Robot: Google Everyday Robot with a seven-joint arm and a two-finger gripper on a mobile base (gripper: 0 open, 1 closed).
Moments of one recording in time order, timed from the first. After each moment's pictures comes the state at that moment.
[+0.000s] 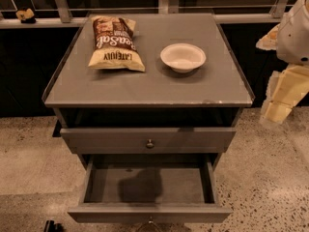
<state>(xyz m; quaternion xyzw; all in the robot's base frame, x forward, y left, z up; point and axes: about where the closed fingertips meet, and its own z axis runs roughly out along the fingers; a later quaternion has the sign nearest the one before) 0.438 -0.217 0.976 -0.60 0.78 -0.03 0.16</state>
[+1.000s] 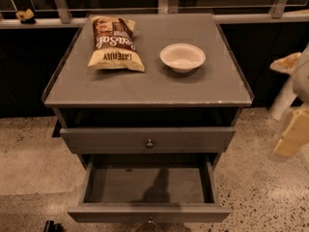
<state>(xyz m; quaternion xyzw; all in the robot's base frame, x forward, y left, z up) 0.398 -0.229 0.950 -0.58 0.79 -0.06 0.19</state>
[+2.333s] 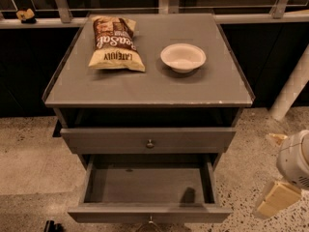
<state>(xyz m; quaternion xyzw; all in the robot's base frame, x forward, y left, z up) 0.353 -0.258 0.791 -0.52 0.84 0.00 0.17</state>
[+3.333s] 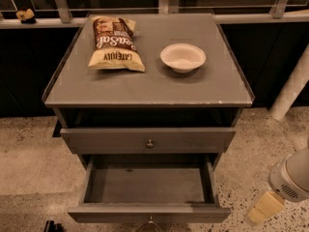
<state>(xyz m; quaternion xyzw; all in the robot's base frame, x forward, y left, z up) 0.355 -0.296 0.668 -0.40 0.91 0.08 0.10</state>
